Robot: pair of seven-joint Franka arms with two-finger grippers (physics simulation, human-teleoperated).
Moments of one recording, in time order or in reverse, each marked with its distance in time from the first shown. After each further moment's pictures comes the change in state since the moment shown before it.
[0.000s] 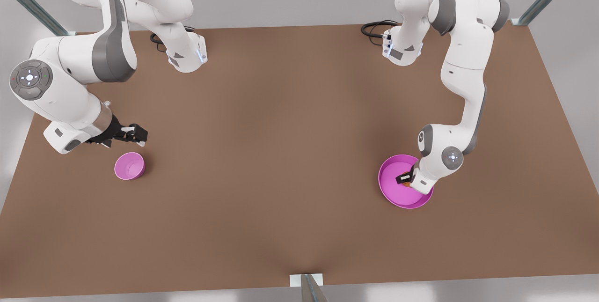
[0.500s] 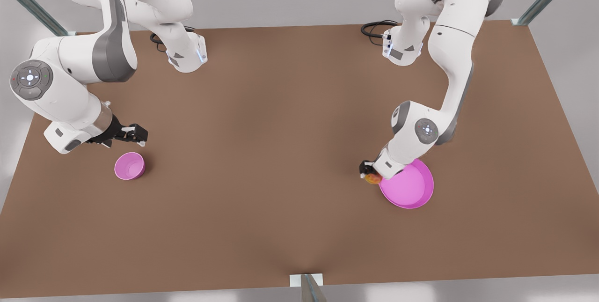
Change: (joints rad) left arm -0.026 -0.176 -0.276 0.068 -0.032 -0.025 0.057; right arm 0.001 0.001 0.001 0.000 0.000 0.000 0.001
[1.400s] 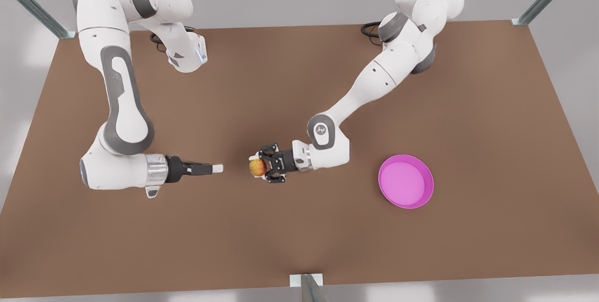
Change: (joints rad) left arm -0.332 0.609 -0.245 0.694 -1.198 0.174 1.648; right arm -0.001 0.328 0.014 -0.041 0.945 0.152 0.000
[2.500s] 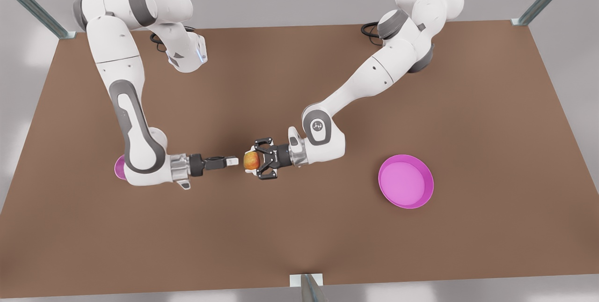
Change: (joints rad) left arm -0.005 0.000 -0.053 0.017 -0.143 0.033 0.789; right arm -0.035 0.066 0.054 -0.298 0.430 0.000 -0.424
